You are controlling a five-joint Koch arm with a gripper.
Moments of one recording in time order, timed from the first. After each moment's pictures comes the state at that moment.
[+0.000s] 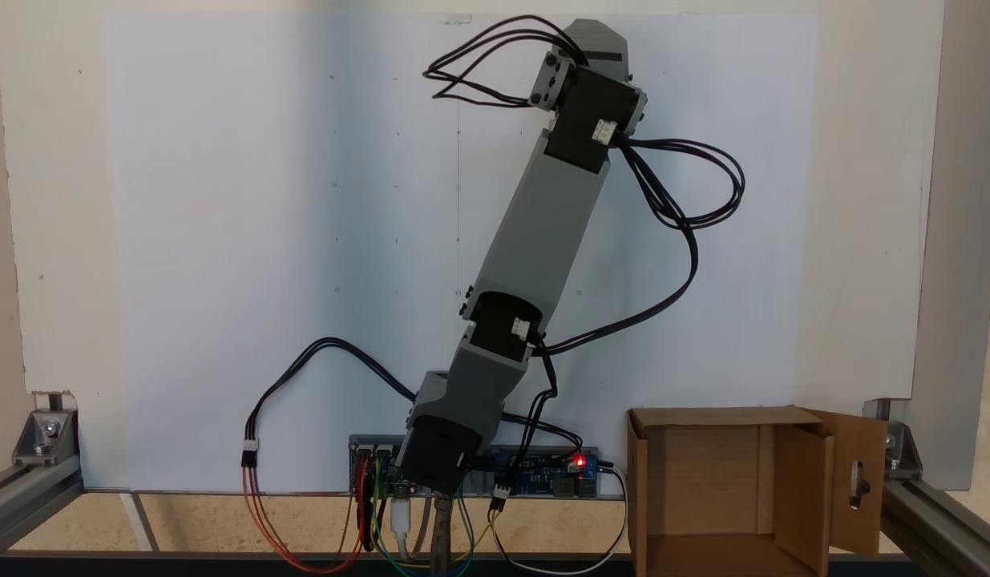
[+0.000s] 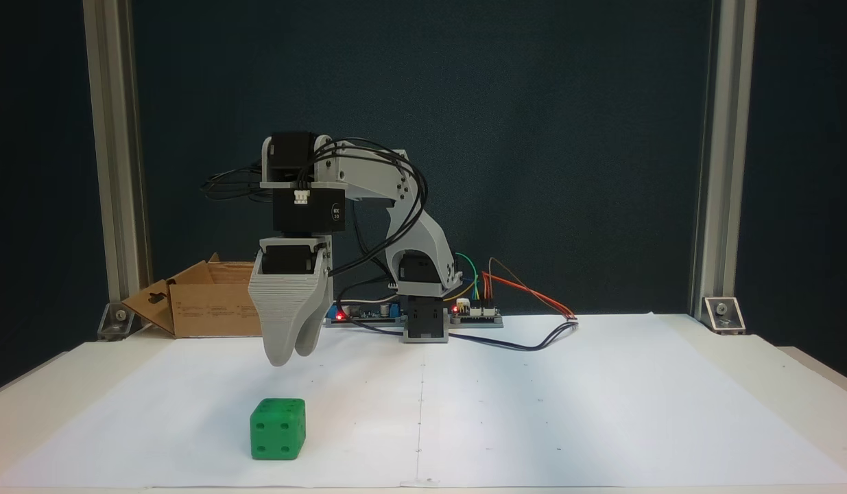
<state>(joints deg) 20.6 49.4 34.5 69.6 -19.2</state>
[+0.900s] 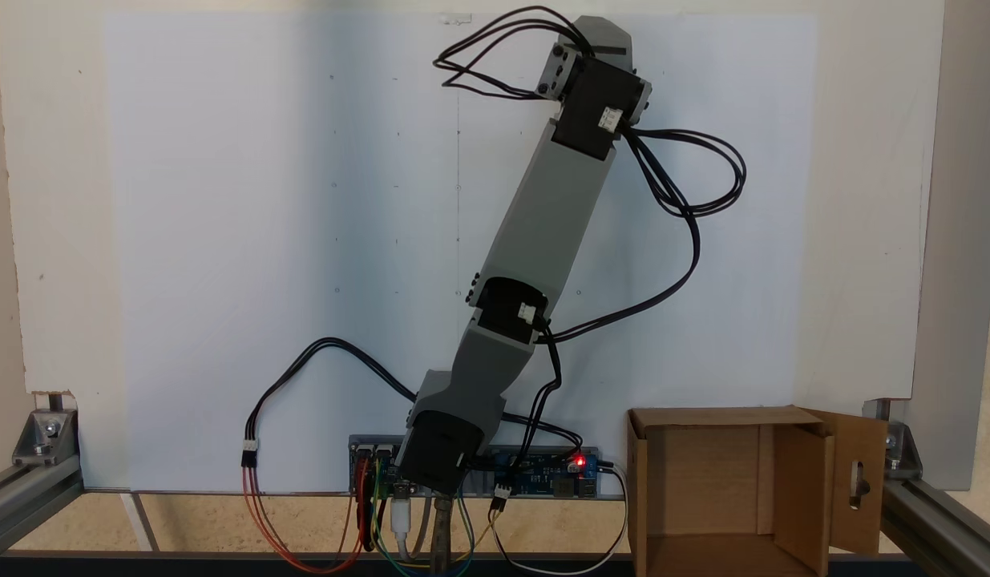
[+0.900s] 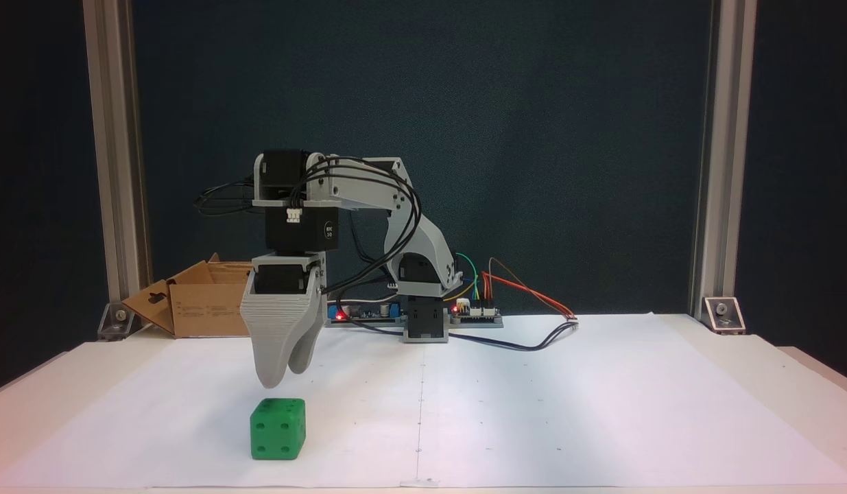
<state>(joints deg) 21.0 44.6 31.8 68.4 -19.2</state>
